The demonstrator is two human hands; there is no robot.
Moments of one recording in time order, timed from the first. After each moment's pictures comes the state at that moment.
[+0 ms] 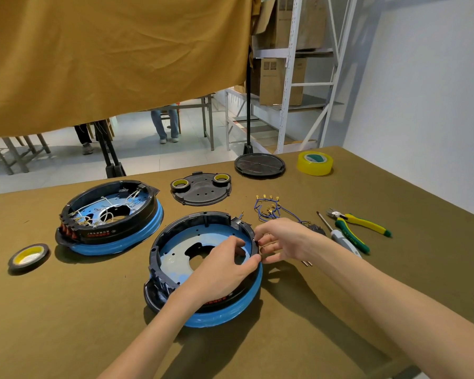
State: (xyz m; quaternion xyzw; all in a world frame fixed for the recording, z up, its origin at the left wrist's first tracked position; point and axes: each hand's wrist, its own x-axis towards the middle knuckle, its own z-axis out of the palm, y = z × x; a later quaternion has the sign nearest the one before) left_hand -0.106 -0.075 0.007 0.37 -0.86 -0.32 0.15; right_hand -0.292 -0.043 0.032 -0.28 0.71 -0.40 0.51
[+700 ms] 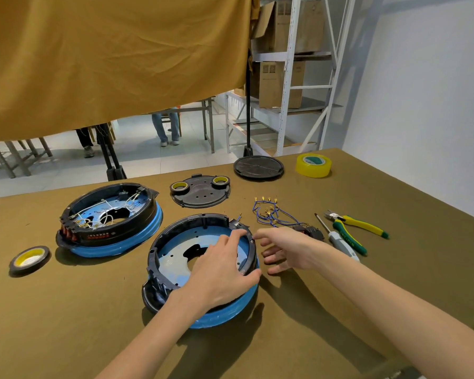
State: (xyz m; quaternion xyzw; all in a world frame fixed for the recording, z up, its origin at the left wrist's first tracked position) left_hand -0.106 -0.064 0.012 0.37 -0.90 -0.16 0.16; right_hand -0.298 -0.032 0.022 -0.27 0.74 -0.34 0.52
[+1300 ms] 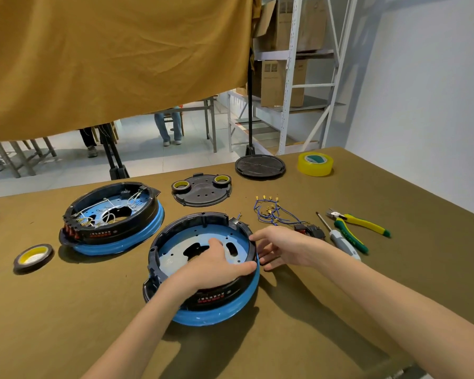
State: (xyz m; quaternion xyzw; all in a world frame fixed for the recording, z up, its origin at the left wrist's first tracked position) left_hand -0.098 -0.089 0.020 0.48 -0.81 -0.34 -0.03; right_hand -0.296 -0.037 0.021 -0.33 0.72 -0.32 0.52
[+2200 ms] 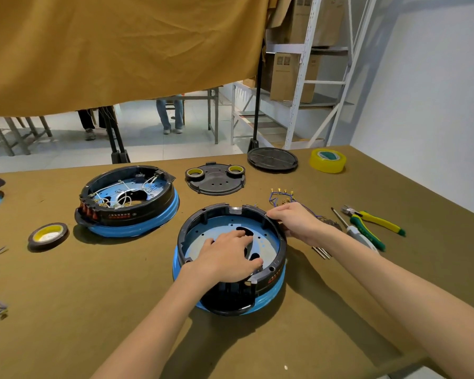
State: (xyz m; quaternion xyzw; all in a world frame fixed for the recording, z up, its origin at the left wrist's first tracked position) left_hand -0.082 -0.102 0.006 0.36 -0.91 -0.18 -0.03; right_hand -0.286 -0.068 0.021 -0.41 0.72 -0.41 0.39
